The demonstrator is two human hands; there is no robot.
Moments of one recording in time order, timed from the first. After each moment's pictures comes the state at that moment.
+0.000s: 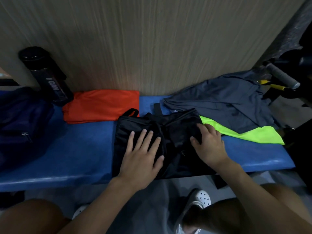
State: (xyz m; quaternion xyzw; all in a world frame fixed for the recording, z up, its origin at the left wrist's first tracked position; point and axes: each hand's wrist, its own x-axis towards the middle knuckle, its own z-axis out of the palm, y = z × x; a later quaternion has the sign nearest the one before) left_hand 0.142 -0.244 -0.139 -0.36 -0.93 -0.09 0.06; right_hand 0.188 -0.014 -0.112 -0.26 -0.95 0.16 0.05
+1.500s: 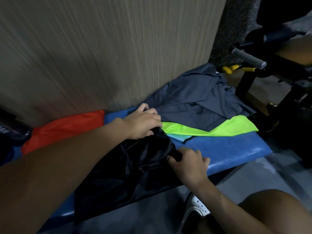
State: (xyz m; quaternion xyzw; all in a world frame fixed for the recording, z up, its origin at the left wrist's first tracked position) left_hand 0.010 -0.083 -0.070 -0.68 -0.73 0.09 0.04; right_hand 0.218 -0.002 -0.119 -0.37 -0.89 0.25 0.03
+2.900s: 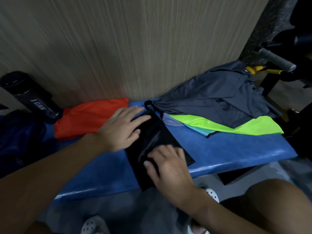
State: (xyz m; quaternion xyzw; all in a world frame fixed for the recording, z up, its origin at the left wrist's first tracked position) left_hand 0.022 -0.242 -0.074 -0.53 -0.84 0.01 0.06; right_hand 0.210 -0.108 -0.111 -0.04 -0.97 0.18 0.17
